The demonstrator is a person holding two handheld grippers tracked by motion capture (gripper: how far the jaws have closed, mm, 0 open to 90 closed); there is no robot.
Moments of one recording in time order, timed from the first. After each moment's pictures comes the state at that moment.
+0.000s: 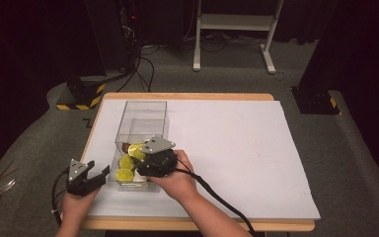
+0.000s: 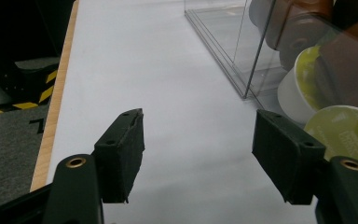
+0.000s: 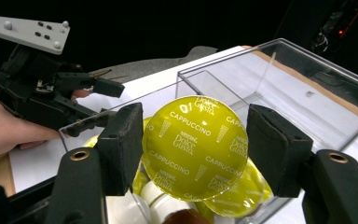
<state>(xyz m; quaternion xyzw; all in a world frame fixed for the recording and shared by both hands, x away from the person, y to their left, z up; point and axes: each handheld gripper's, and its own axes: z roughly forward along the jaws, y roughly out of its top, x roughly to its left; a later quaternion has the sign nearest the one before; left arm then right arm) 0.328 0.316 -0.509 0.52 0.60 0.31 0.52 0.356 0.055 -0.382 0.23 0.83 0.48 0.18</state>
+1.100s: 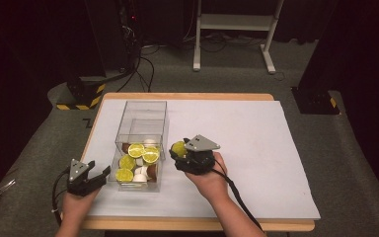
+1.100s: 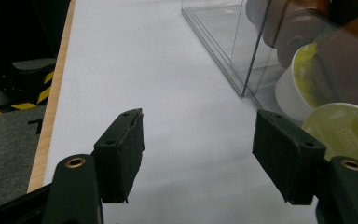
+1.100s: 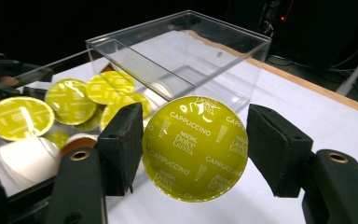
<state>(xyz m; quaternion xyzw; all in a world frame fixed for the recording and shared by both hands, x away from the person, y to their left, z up) 0.329 0.314 -0.510 0.52 0.60 0.31 0.52 0.371 -0.039 -0.400 0.31 0.79 0.49 0.21</state>
